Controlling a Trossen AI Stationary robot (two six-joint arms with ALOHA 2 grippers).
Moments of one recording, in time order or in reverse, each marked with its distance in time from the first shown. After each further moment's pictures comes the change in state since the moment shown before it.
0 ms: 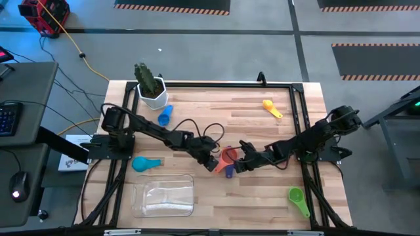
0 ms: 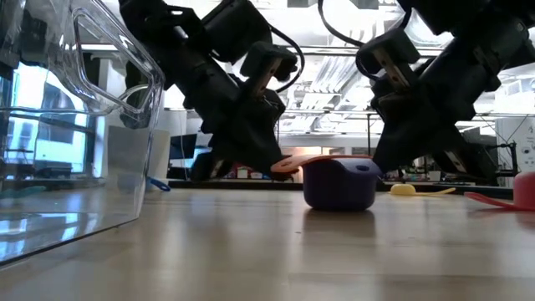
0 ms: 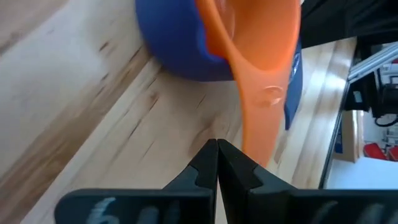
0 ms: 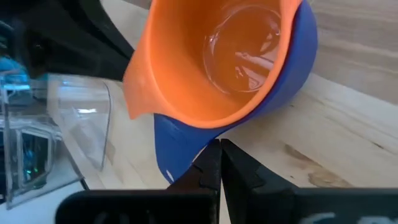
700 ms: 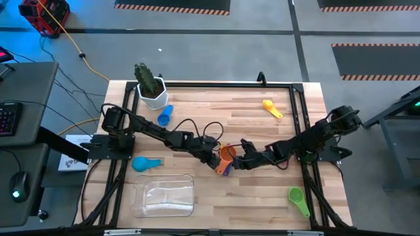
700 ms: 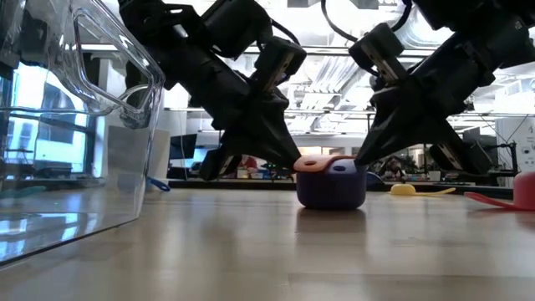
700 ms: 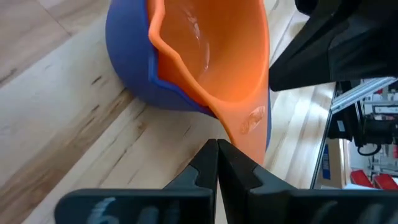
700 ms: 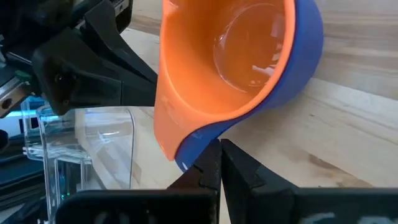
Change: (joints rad) left arm -0.006 0.000 -0.001 0.079 -0.077 -0.078; right arm 0.000 0.002 0.000 0.050 0.062 0.108
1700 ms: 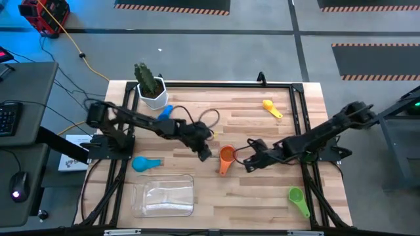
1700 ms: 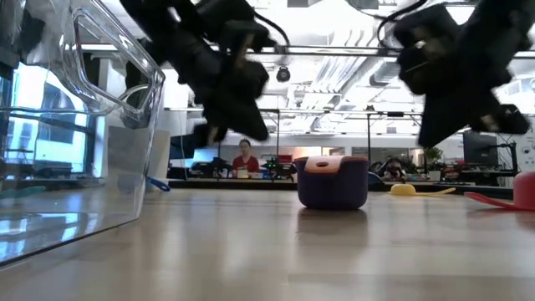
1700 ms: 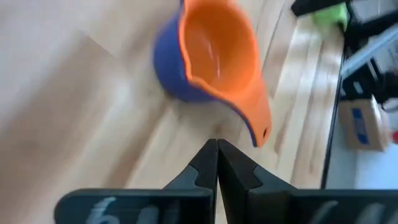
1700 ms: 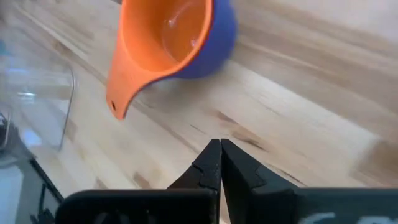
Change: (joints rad) left arm 0.113 -0.220 -0.033 -0.267 0.077 0.314; right arm 0.053 -0.240 0.071 -0.566 -0.016 -0.137
